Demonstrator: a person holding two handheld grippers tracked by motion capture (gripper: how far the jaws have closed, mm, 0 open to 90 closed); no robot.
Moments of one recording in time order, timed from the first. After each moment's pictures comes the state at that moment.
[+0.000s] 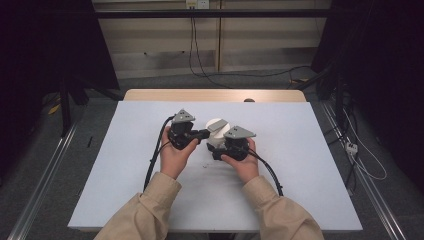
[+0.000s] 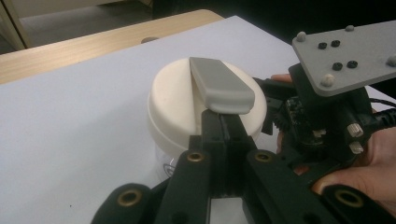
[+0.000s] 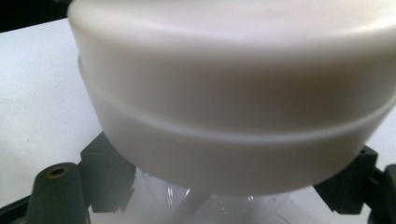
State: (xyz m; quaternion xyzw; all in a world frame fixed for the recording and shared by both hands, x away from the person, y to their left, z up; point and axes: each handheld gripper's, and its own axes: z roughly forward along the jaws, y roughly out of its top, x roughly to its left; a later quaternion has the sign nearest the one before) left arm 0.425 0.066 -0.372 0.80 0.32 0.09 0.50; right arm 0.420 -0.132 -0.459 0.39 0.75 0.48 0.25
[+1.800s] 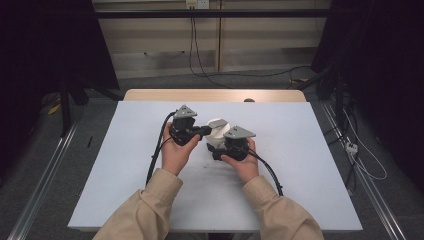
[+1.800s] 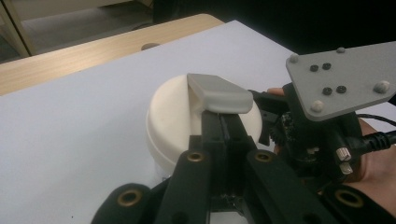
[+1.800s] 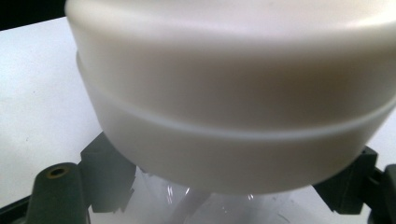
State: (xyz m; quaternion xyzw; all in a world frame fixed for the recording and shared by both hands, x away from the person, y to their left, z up) left arm 0.429 0.060 -0.360 0.80 0.32 0.09 0.50; right arm 0.420 -0.132 -0.460 0.39 0.75 0.48 0.24
